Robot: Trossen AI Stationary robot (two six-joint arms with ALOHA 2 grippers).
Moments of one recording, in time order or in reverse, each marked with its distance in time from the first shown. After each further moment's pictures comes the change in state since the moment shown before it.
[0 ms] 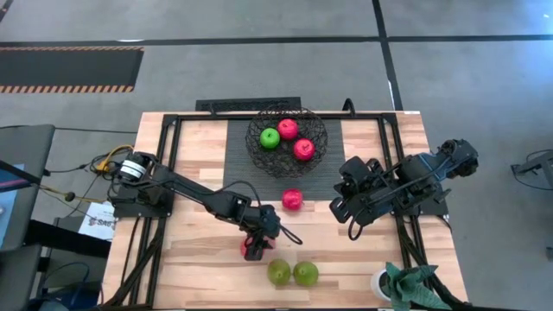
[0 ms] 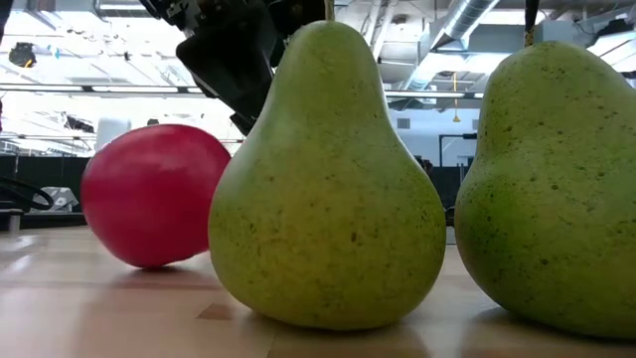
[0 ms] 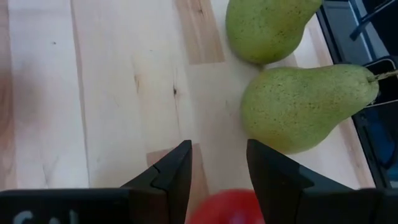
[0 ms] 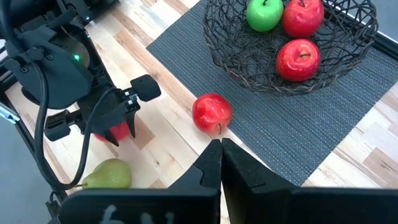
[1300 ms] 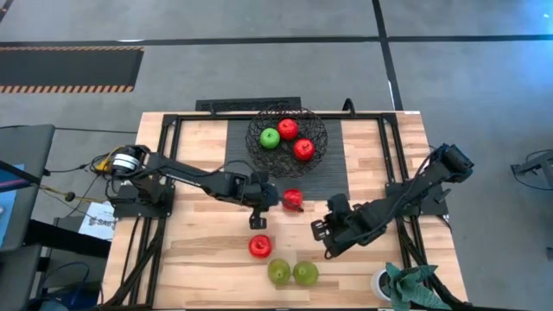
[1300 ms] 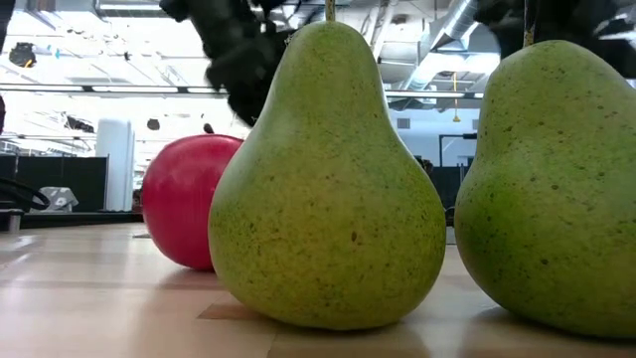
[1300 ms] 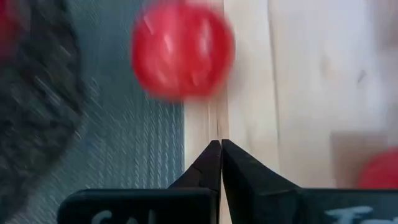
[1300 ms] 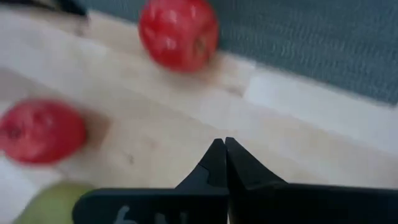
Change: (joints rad) left arm 0.153 -0.073 0.001 -0.175 -0.345 0.159; right arm 0.043 0.019 -0.787 0.647 -0.035 0.518
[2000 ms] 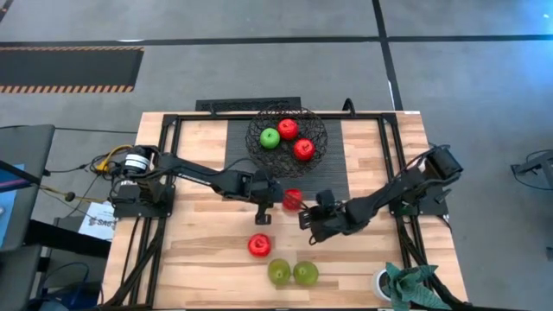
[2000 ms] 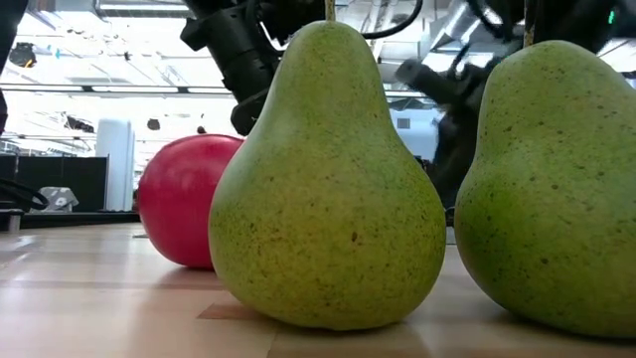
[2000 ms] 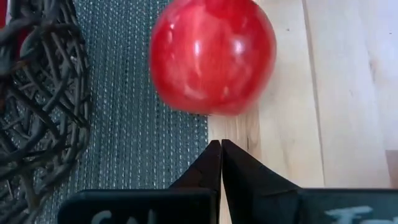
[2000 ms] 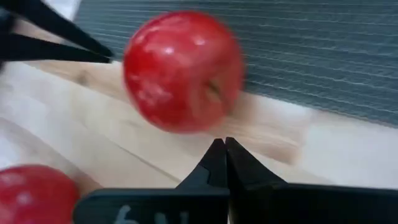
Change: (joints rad) left arm 0.048 0.079 -0.001 0.090 0.001 0.068; right arm -0.135 0.119 -0.303 0.702 0.076 -0.118
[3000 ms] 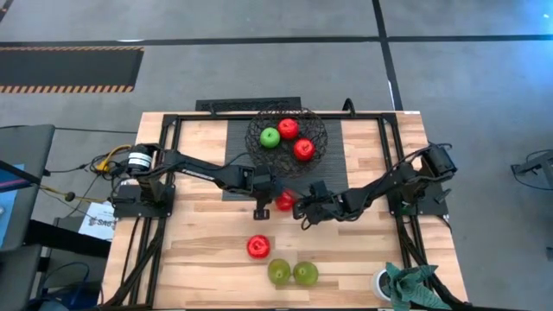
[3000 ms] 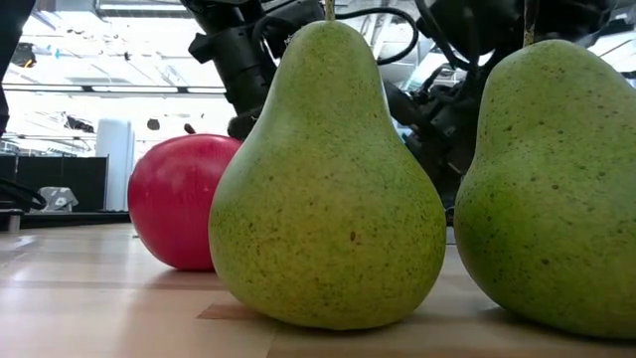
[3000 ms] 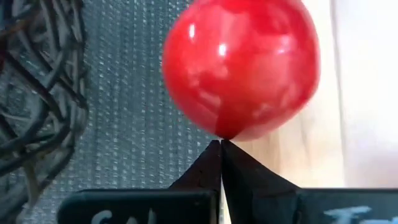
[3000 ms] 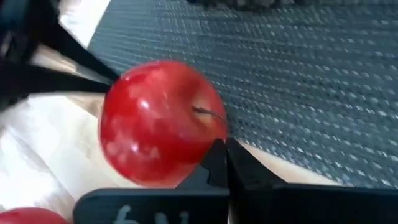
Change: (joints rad) left arm 0.062 0.022 0.001 -0.047 0.076 0.019; right arm -0.134 0.017 -0.081 0.282 -0.047 -0.240
